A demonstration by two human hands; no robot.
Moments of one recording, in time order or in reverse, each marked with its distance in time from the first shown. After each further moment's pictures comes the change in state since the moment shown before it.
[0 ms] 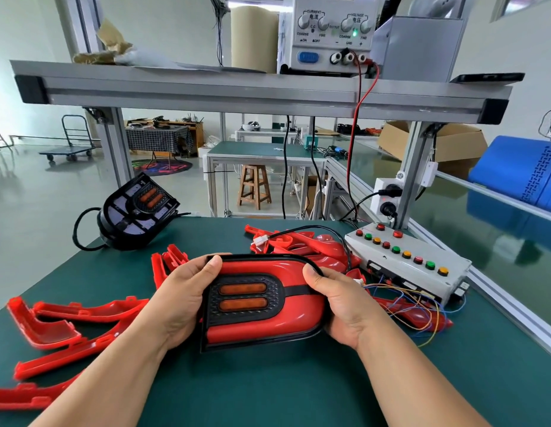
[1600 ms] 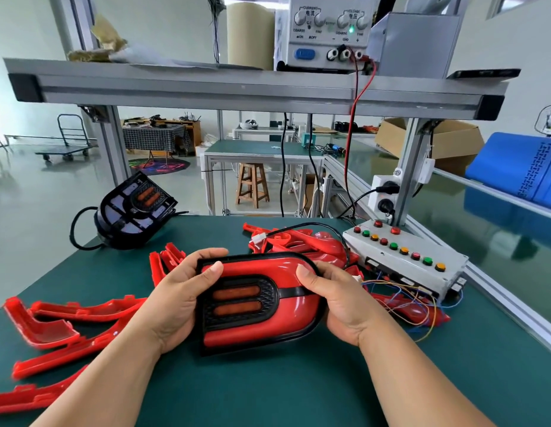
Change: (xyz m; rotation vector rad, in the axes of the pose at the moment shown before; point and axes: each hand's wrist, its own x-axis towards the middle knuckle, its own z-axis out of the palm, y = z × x) left_hand -0.010 -0.001 0.001 -0.024 0.017 0.036; right_hand 0.000 0.002 -0.004 -0.048 -0.115 -0.107
